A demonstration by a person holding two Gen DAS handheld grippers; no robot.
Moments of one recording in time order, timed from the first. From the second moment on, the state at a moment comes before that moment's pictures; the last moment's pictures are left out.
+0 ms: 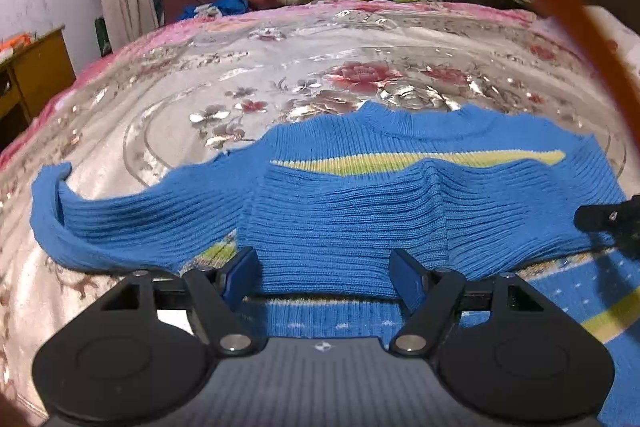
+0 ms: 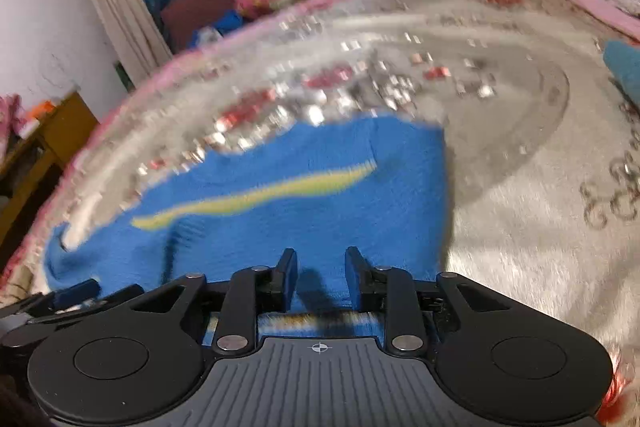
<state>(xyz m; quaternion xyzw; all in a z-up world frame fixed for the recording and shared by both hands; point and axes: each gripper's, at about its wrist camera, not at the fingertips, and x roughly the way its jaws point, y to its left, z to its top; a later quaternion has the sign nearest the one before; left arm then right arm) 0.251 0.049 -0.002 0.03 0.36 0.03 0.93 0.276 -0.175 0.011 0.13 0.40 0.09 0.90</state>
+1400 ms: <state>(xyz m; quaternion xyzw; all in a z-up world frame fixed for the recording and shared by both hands) 0.152 0.149 0.029 -0.04 0.34 0.09 0.94 0.196 -0.132 0.038 0.18 0.40 0.16 0.88</state>
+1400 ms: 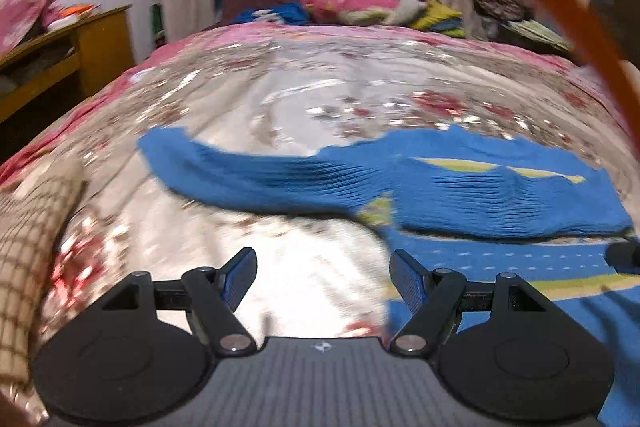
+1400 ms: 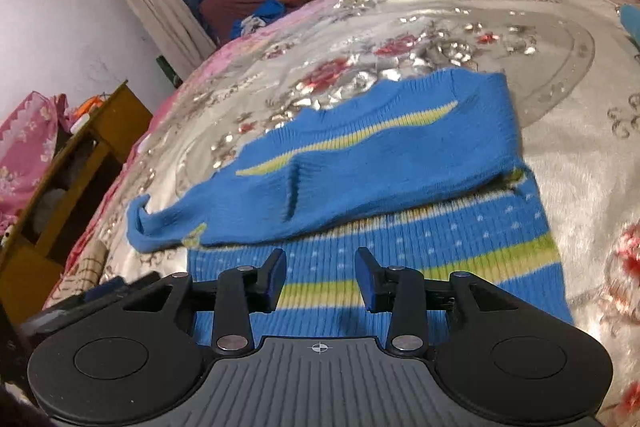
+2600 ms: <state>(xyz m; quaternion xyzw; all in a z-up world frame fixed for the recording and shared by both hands) 0.238 0.286 0.005 -0.21 0.32 0.22 0.90 0.201 -0.103 0.006 0.16 0.41 0.17 0.88</state>
